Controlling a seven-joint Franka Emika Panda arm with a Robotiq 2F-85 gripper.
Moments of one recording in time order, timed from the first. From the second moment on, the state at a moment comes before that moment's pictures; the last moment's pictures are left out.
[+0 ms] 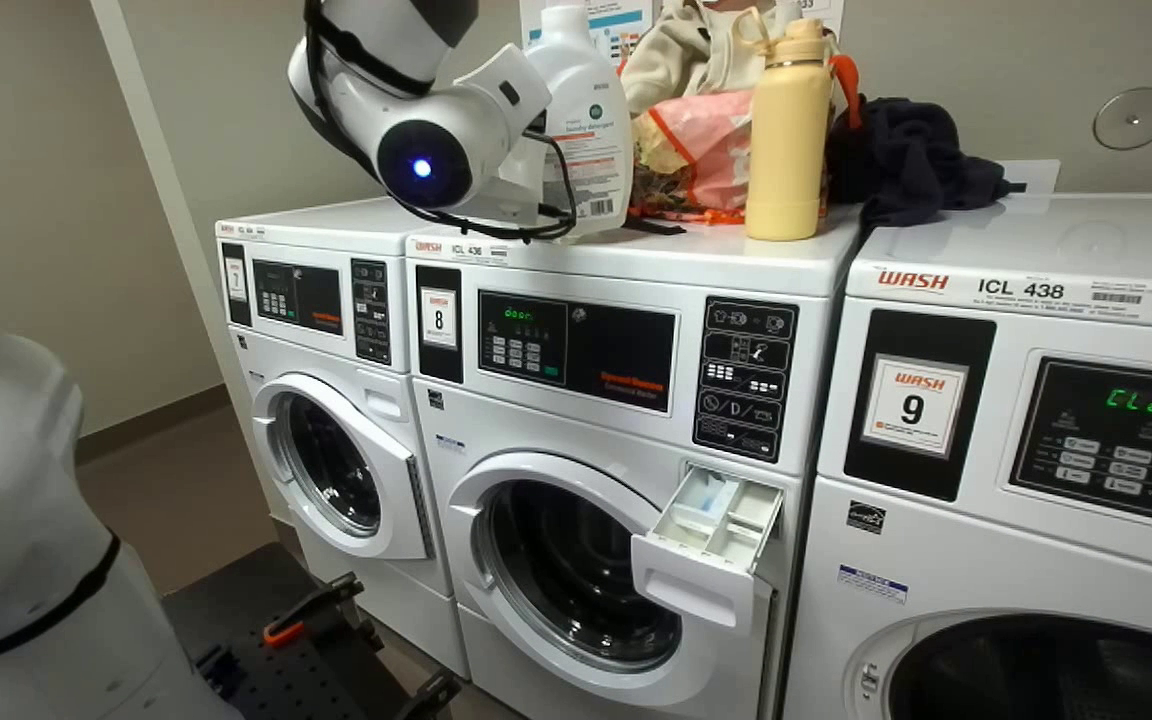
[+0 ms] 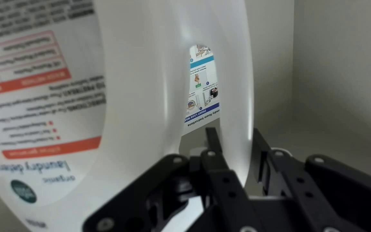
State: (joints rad) arm -0.20 -0.47 0.16 -2.53 2.29 2.18 -2.16
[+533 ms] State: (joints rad) arm -0.16 -0.37 0.16 -2.40 2.34 2.31 -2.15
